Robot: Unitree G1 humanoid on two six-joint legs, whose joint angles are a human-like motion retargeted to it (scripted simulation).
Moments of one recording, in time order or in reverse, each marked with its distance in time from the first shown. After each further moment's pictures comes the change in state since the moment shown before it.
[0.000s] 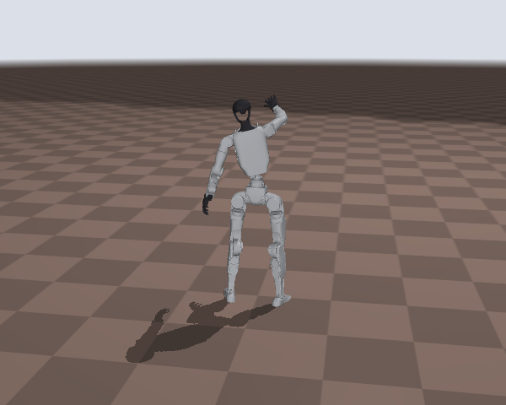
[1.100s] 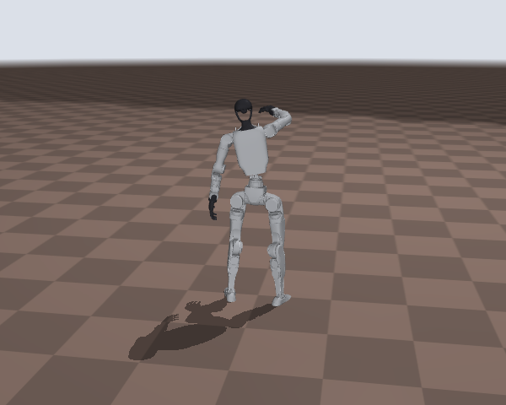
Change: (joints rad) left arm 0.222 -0.113 0.035 0.007 -0.003 0.041 -0.110; right arm -0.081 -0.050 0.031 -0.350 0.457 -0.119 0.330; waist -0.042 0.024 0.021; left_leg -0.014 -0.006 0.068 -0.003 0.008 -0.016; right_leg -0.054 0.000 0.073 -0.013 0.021 0.008
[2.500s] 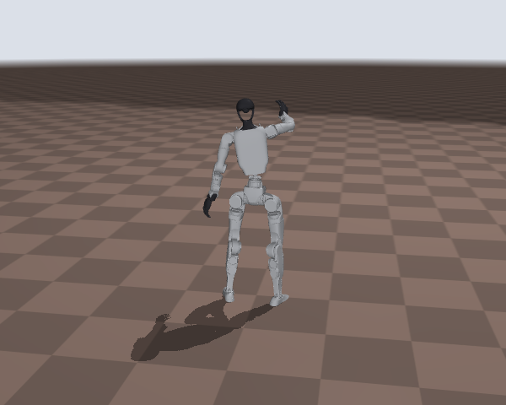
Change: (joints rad) left arm -0.057 -0.065 0.086 -0.001 -0.153 -0.004 0.197; right arm 0.300 0.017 -0.373 0.100 0.692 -0.004 -0.357; waist -0.008 0.037 -0.001; left_leg -0.012 0.009 0.002 -0.002 0.006 -0.006; right_leg -0.019 0.013 -0.003 0.010 0.007 0.000
